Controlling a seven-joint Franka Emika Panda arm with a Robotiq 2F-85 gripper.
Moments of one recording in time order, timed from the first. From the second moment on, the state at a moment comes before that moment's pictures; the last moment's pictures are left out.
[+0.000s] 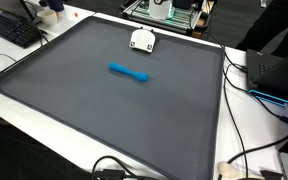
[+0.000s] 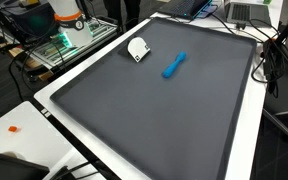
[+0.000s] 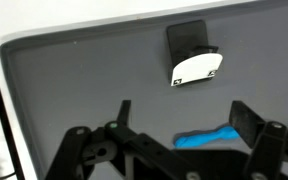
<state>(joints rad) -0.09 -0.29 -0.14 -2.23 0.08 1.72 -0.11</state>
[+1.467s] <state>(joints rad) -0.05 -0.27 0.04 -2.67 0.48 2.27 0.64</state>
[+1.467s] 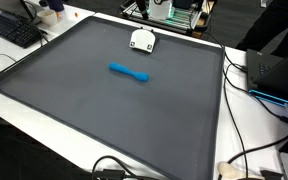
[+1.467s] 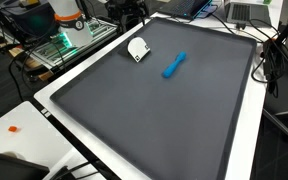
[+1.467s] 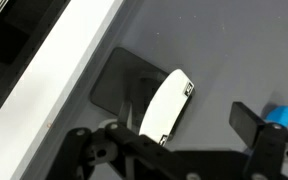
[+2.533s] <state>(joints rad) 0.02 -0.12 0.06 -2.72 0.73 2.48 0.65</state>
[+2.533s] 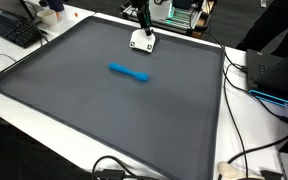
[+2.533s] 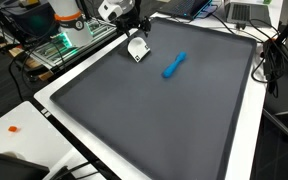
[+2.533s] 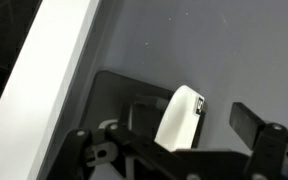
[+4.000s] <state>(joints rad) 0.07 -0.04 0.10 -2.73 0.74 2.75 0.72</state>
